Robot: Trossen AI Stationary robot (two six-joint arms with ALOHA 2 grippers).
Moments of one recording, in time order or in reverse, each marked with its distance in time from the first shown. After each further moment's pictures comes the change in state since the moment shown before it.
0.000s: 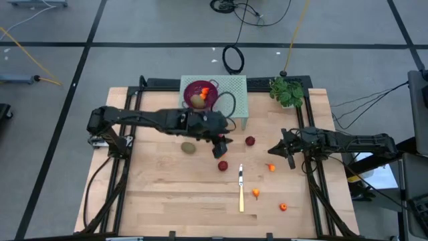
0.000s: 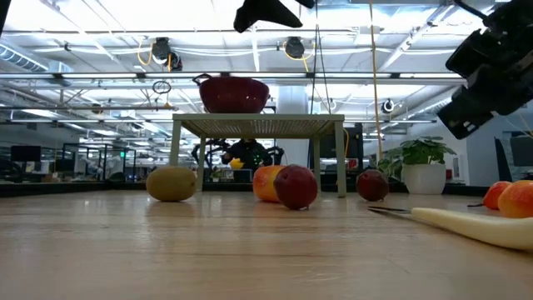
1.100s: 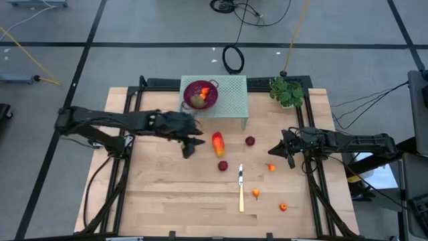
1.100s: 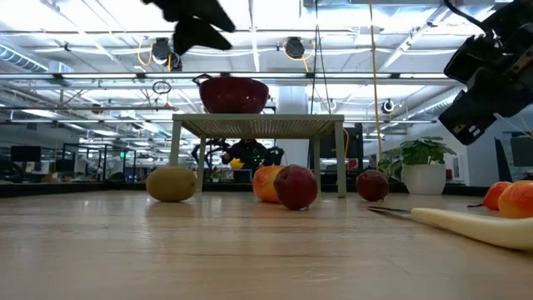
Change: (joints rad) left arm 0.021 -0.429 -0.563 0.168 0.057 0.056; right arm 0.000 0.003 0.000 -0.019 0.004 0.097
